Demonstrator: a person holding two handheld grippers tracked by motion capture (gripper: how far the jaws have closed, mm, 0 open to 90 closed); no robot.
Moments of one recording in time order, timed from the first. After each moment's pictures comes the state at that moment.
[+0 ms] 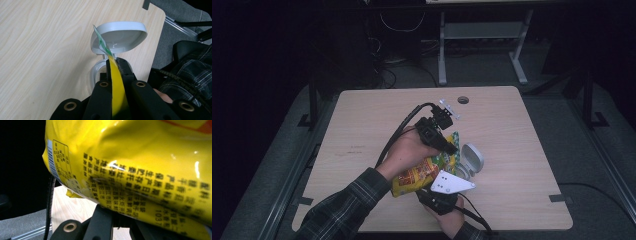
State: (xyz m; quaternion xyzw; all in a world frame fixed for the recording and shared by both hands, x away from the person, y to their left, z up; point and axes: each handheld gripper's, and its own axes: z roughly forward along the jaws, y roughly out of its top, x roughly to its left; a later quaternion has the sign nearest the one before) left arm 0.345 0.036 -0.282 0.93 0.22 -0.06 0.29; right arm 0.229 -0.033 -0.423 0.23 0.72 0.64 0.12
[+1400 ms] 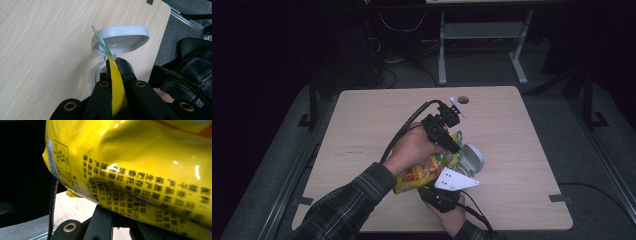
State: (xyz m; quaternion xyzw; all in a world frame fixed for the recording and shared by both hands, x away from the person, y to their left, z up) left arm 0.349 0.020 -0.276 0.94 0.22 -0.05 0.26; right arm 0.233 -0.039 -0.418 0.23 0.71 0.66 0.11
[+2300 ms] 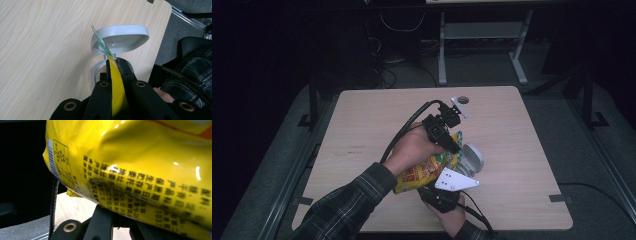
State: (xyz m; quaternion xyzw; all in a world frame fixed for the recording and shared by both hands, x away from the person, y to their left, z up) left arm 0.347 0.019 -0.275 0.94 0.22 -0.05 0.25; right arm 0.231 -0.039 -0.417 0.23 0.71 0.66 0.11
